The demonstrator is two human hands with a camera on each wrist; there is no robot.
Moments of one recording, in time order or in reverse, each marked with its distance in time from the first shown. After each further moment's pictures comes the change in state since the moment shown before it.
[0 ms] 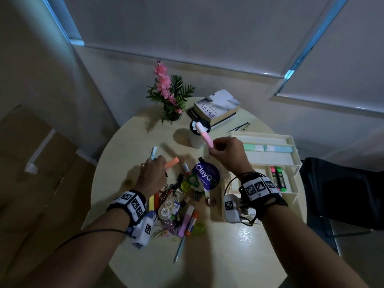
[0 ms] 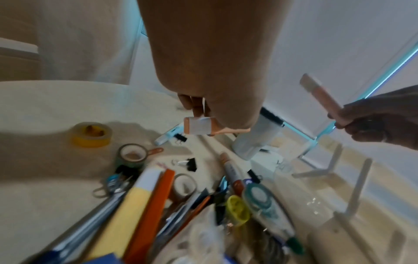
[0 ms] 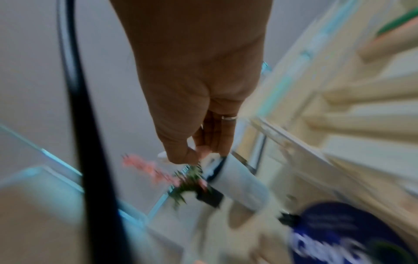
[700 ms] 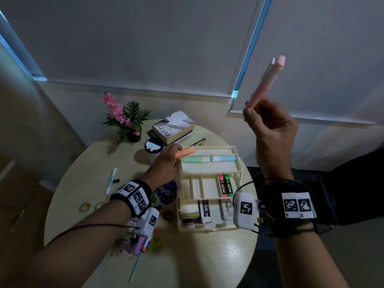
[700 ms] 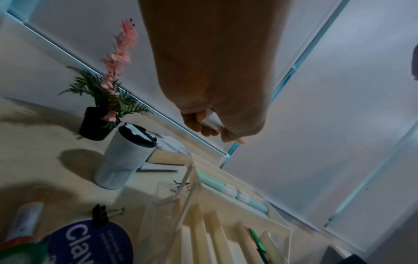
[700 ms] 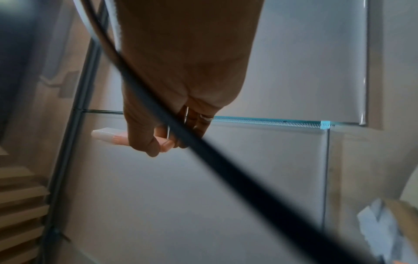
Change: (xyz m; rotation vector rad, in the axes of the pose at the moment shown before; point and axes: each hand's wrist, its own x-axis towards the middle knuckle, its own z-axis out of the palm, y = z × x) left_hand 0.023 0.216 -0.024 -0.253 0.057 0.444; right_hand -0.073 -0.031 -0.269 0.845 0.518 -0.401
